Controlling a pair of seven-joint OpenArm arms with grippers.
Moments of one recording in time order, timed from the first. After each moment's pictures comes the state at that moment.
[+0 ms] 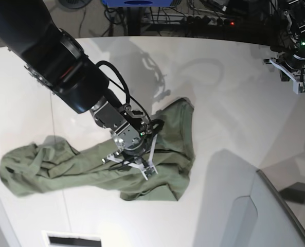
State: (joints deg) left arm 19.2 -15.8 -38.0 79.2 -1.3 -26.1 25.8; right arm 29.1 -5.6 -48.0 38.4 11.3 -15.8 -27.3
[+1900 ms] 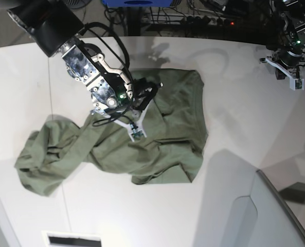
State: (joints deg) left arm 17.6 -15.9 -37.4 71.8 -1.0 -25.9 18.7; right arm 8.3 4.0 -39.1 79.3 10.3 -15.3 -61.0
